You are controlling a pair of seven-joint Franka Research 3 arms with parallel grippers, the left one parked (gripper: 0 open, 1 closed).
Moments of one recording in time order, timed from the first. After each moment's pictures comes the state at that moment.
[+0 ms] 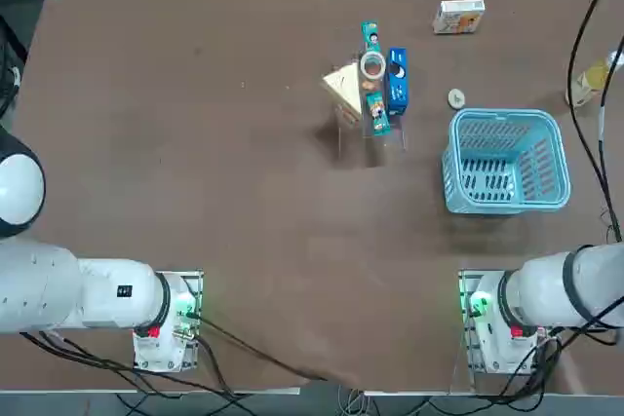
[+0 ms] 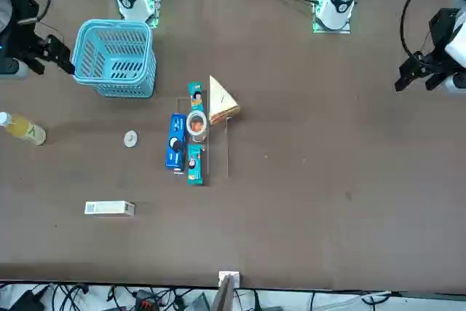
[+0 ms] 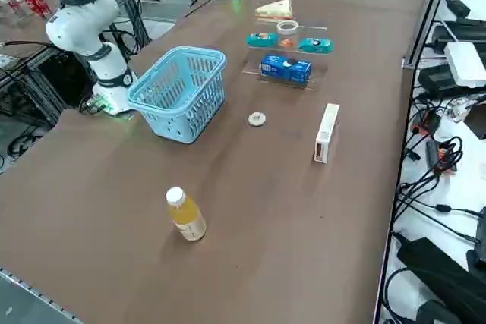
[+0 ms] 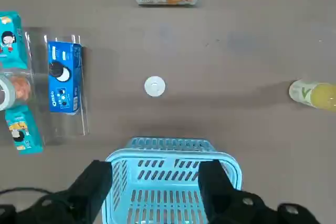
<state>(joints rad) 0.01 -0.01 0.06 -1.55 -0.03 1.49 0.06</state>
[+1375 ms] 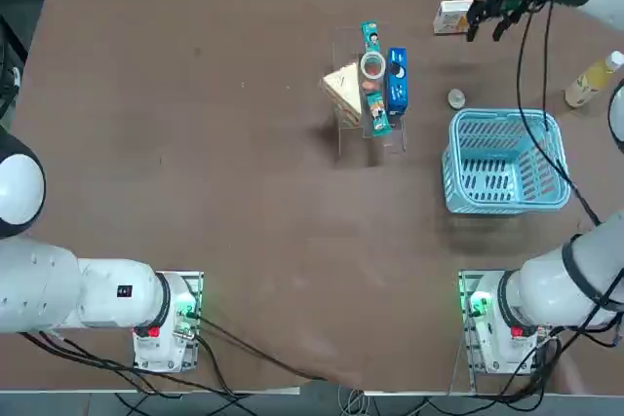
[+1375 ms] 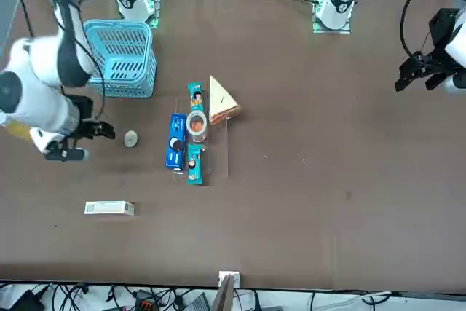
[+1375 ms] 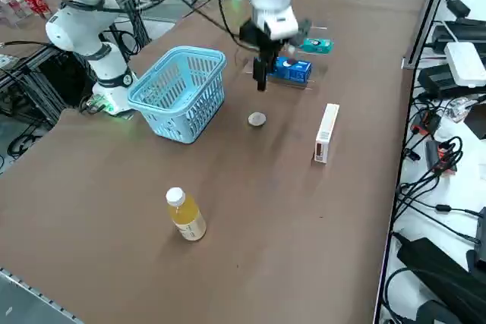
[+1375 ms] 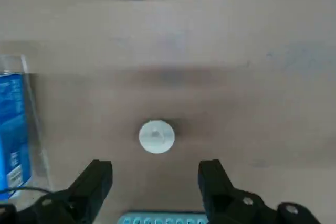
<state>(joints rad) 0.00 0.29 0.05 -1.86 0.00 2.07 0.06</state>
